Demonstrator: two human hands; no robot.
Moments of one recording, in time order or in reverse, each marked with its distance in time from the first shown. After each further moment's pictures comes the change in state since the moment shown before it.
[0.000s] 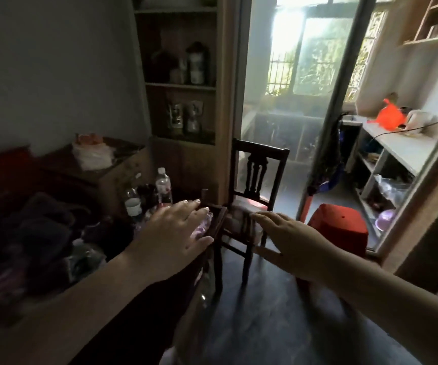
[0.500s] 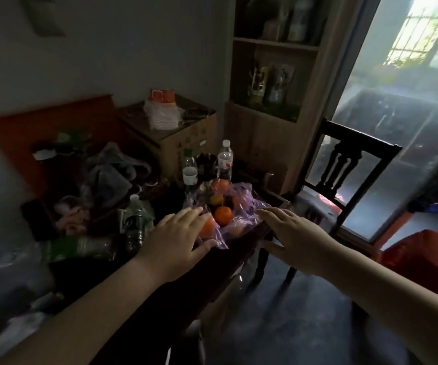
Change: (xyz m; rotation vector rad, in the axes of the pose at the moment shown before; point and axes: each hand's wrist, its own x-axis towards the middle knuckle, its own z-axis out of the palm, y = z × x) left_hand 0.003 -0.063 0.098 -0.021 -0.153 -0.429; right_hand 0.164 0.032 0.085 0.048 -0.098 -0.373
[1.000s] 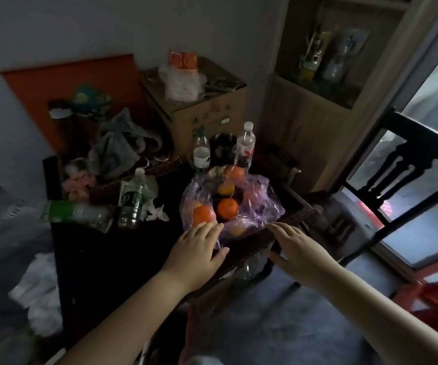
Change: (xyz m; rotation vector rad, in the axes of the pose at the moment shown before) left_hand 0.078 0.060 0.105 -0.153 -0.123 -0.331; right_hand 0.063 0.123 0.086 0.138 -0.187 -0.067
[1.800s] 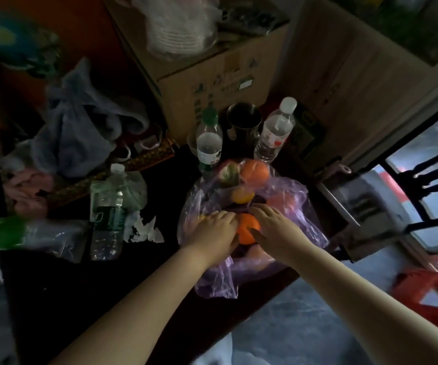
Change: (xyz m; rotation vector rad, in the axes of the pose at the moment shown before) left_hand 0.212 -0.103 0.078 -0.057 -0.248 0.135; right_hand 0.251 0.030 0.069 0.094 -0.185 0.006
